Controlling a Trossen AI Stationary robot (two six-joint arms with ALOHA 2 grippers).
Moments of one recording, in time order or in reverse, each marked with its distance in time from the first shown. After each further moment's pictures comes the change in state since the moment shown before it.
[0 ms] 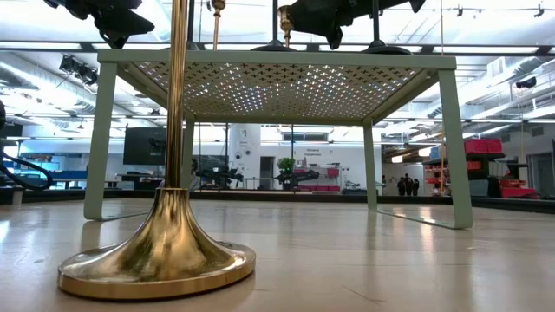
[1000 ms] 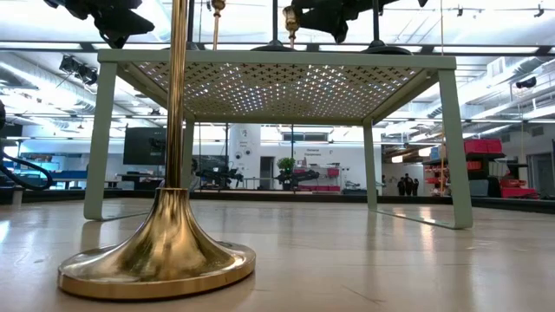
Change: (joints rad) left arm 0.000 0.000 0.000 -0.002 0.000 -0.001; right arm 0.002 -0.037 -0.001 -0.028 0.029 -0.029
